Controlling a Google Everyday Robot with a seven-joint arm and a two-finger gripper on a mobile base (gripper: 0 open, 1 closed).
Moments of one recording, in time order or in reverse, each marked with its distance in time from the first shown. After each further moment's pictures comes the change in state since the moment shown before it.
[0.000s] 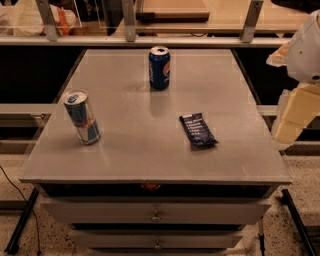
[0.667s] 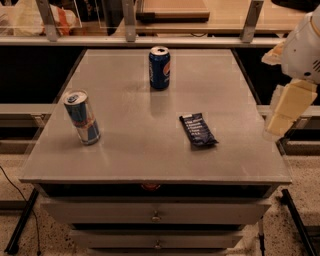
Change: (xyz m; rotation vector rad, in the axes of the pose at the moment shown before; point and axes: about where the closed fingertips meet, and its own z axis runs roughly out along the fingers) arm 0.000 -0.021 0.015 -0.002 -0.047 0.014
